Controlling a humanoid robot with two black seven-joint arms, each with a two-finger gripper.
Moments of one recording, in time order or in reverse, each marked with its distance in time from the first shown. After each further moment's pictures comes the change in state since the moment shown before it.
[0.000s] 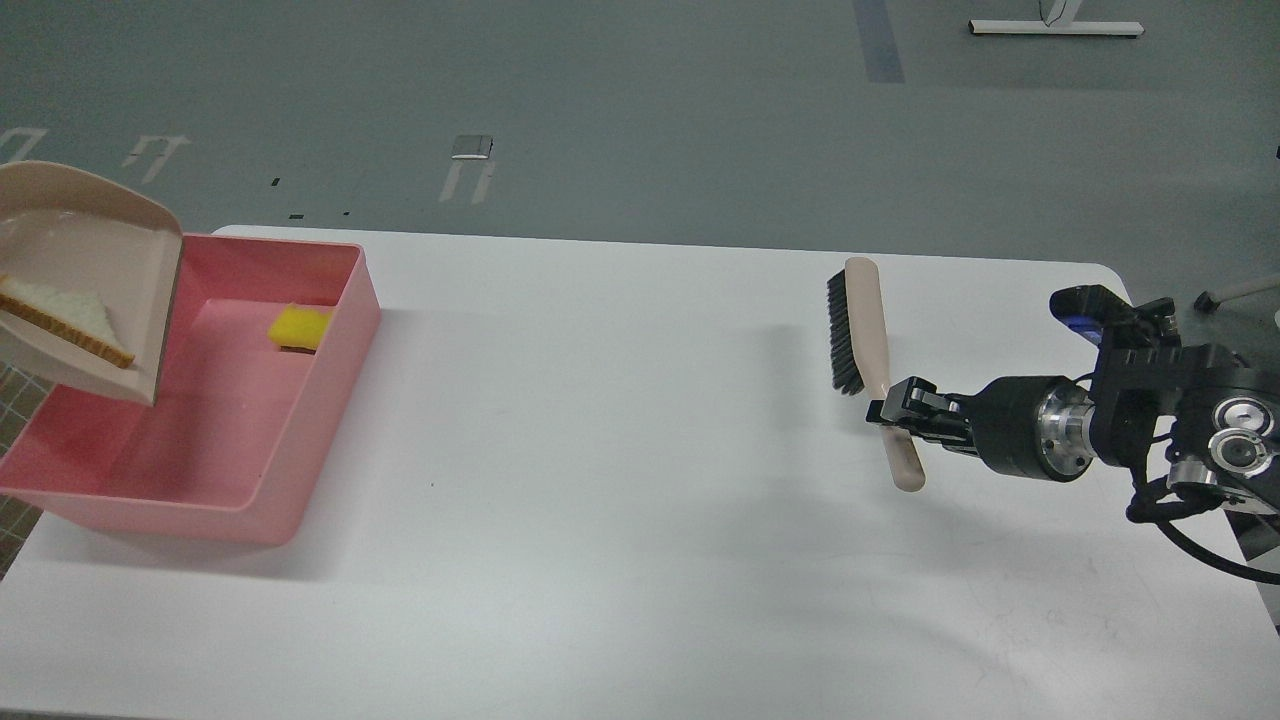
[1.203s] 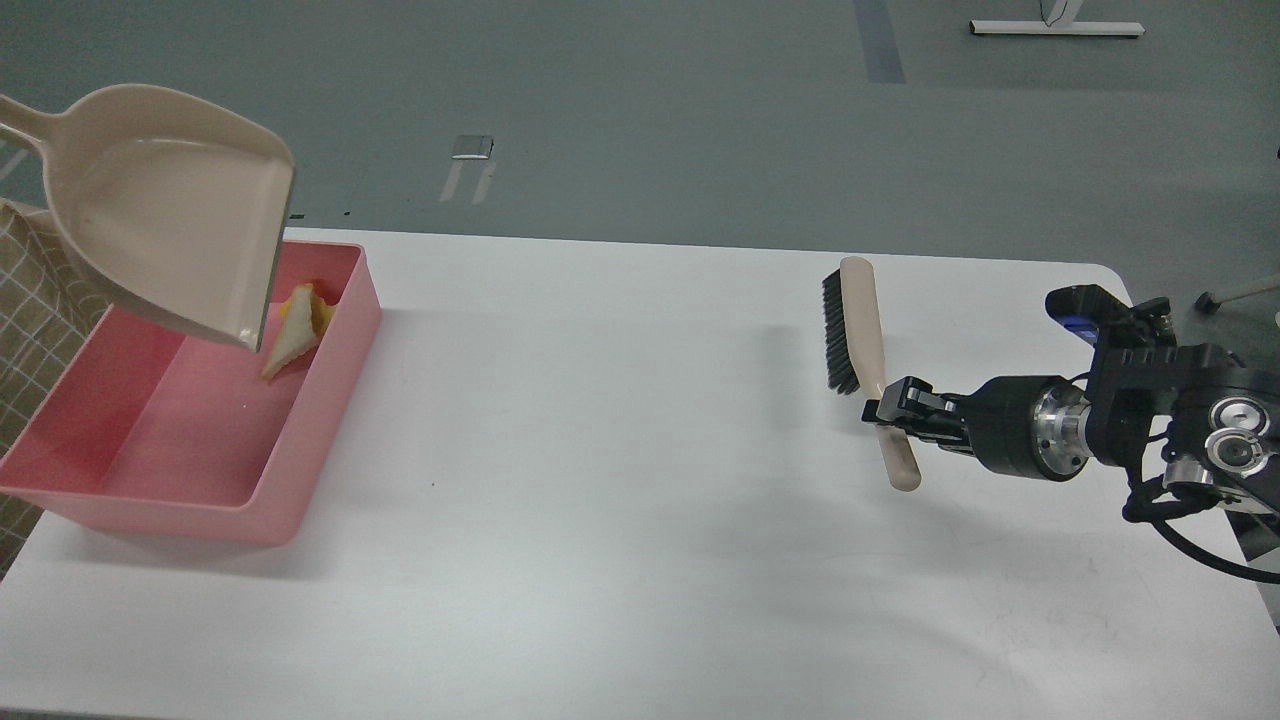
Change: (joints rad) left arm -0.105 0.009 -0.038 -0.245 -0.207 -0.107 0.000; right arm 0.003 0.006 0.000 0.001 0.000 0.000 0.000
